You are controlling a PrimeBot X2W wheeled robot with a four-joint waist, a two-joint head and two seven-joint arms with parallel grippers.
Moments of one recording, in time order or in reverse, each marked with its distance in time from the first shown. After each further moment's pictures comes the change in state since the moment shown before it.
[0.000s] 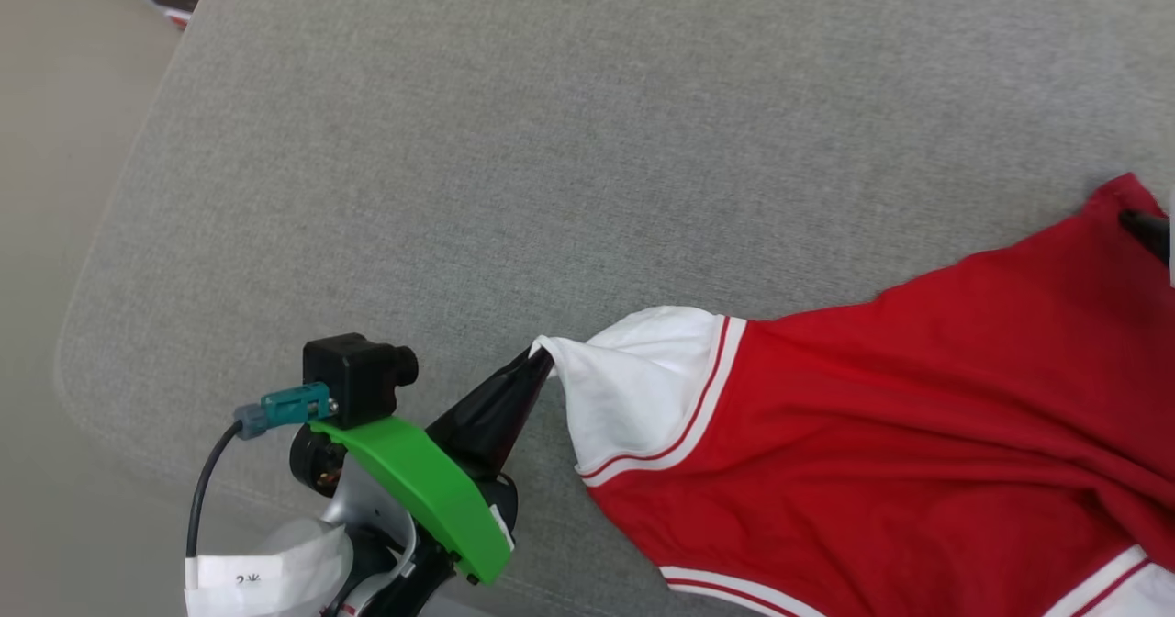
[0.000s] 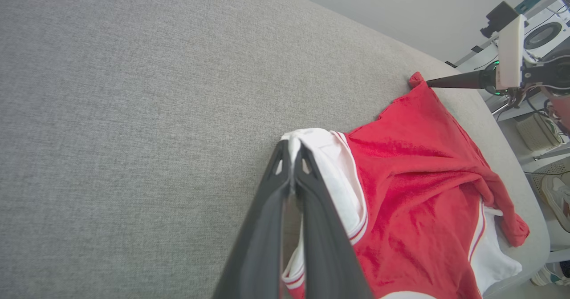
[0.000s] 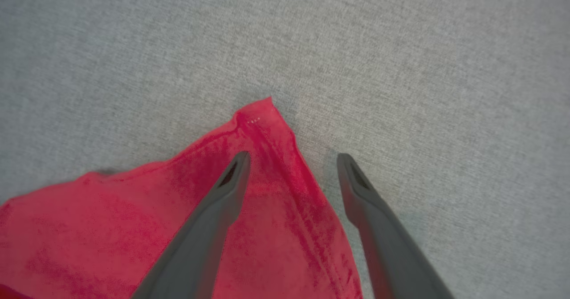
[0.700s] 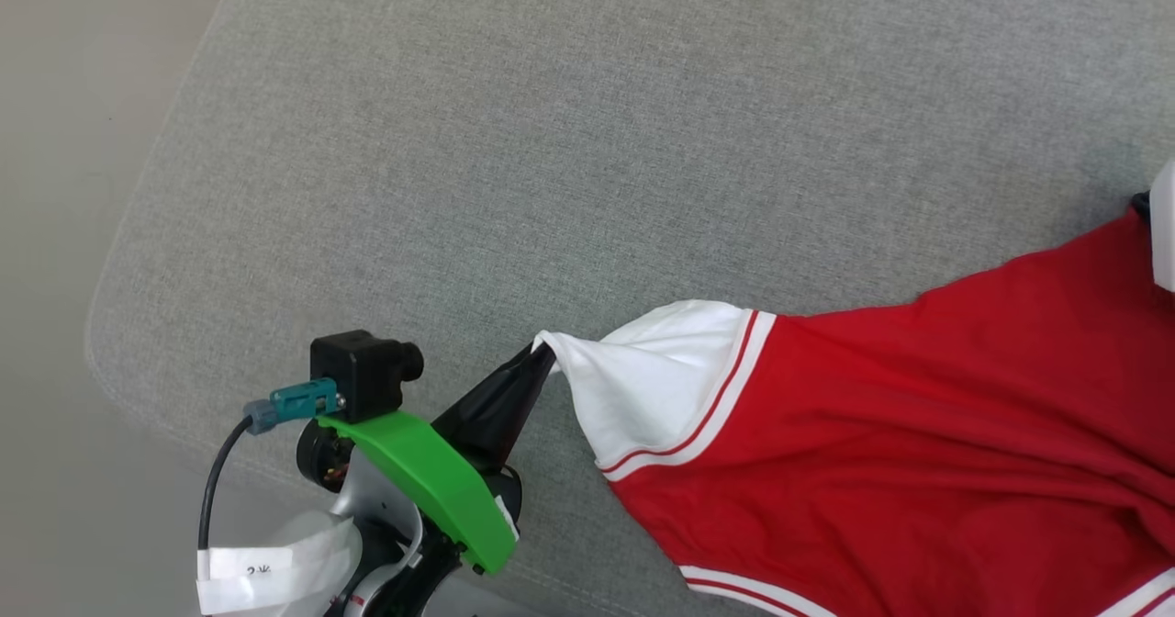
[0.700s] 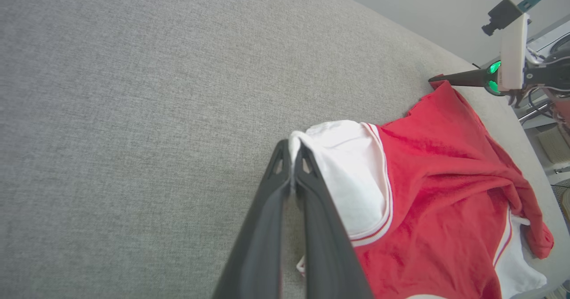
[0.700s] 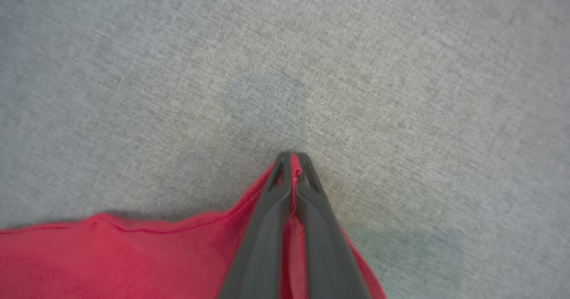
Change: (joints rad) left arm -0.015 -0.025 -0.008 0.048 0.003 -0.011 -0.021; right arm -0.032 -0.040 0.108 0.086 0.041 -0.001 -0.052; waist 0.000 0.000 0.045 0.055
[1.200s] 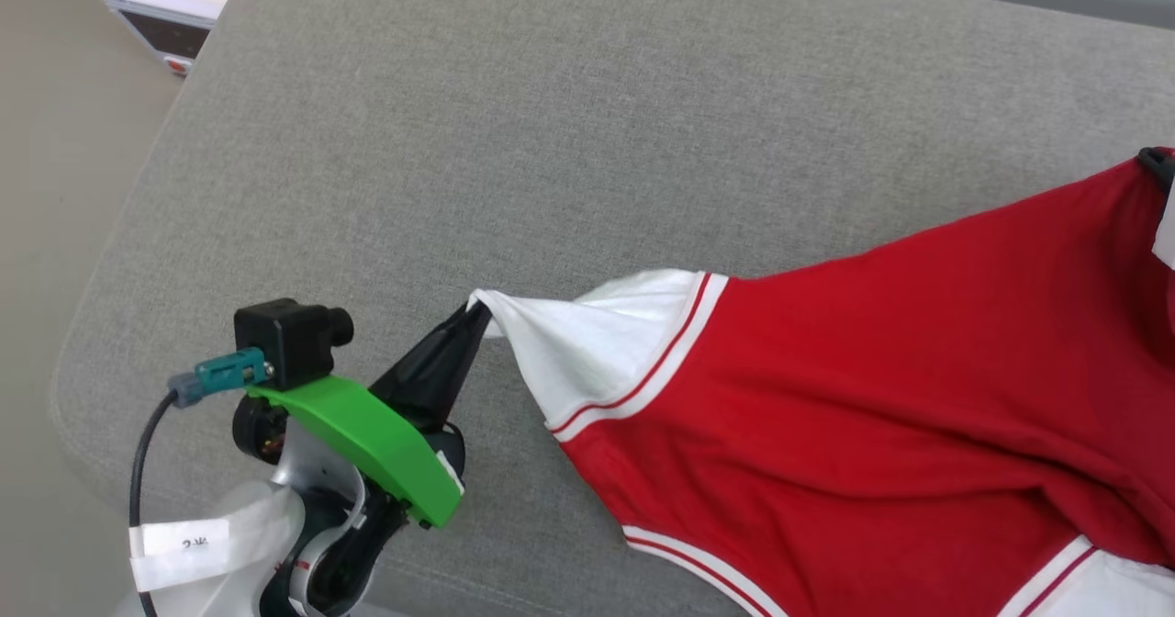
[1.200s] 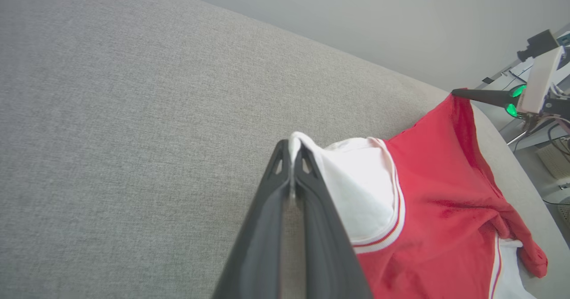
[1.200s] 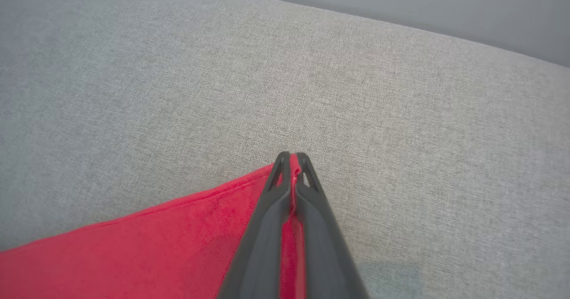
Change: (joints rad) left arm -0.012 0.041 0.076 0.014 -0.018 0.012 -0.010; right arm -0.006 0.065 -0.103 0.081 0.019 0.001 -0.310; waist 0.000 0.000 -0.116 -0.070
